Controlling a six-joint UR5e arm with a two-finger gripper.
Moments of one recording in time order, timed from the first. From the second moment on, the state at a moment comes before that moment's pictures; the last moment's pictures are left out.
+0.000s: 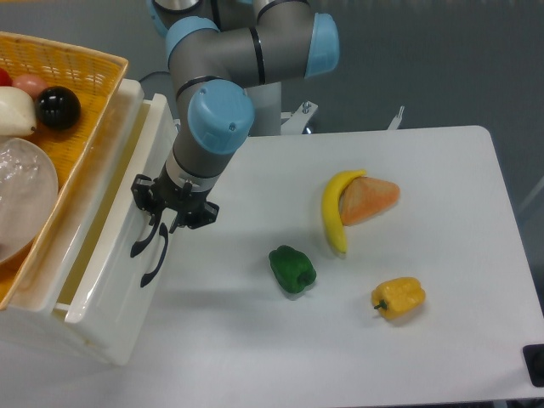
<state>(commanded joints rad) 2.28 -1.81 -1.58 -1.39 1.15 0.46</state>
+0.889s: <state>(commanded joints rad) 2.29 -1.81 -1.56 -1.39 1.14 0.46</state>
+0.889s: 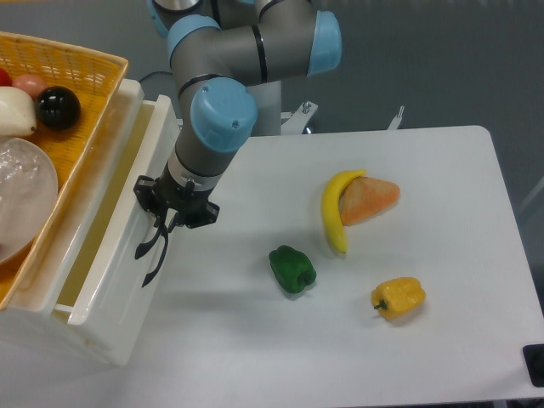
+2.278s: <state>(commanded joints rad) 2.37 -1.82 -1.56 -1.38 1.15 0.53</state>
